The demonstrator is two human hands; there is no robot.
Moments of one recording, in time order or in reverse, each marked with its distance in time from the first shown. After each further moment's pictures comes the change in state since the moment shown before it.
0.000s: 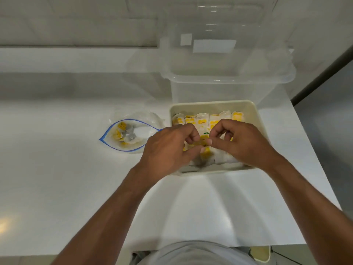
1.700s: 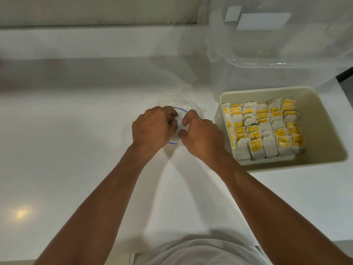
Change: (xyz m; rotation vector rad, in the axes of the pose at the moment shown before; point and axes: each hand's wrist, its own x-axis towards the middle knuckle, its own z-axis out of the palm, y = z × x) left_hand 0.014 -0.161 -0.039 0.227 0.122 -0.255; right_hand 0.083 -0.100 0.184 -0.397 0.041 0.228
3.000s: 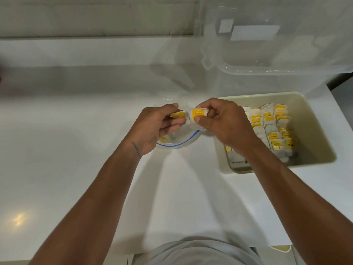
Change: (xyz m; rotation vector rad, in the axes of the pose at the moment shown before) left_hand -0.005 0.022 -0.042 -1.407 -0.379 -0.428; right_hand 0.003 0.041 -0.060 0.513 0.124 -0.123
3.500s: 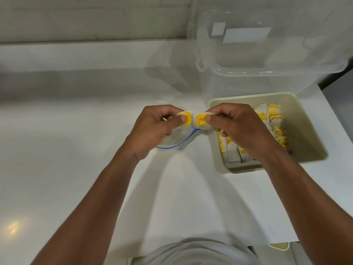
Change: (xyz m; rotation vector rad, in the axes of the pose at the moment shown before) left_hand -0.016 0.003 0.008 0.540 -0.026 0.347; right_hand -0.016 0.003 -0.034 0.115 -0.048 0.069
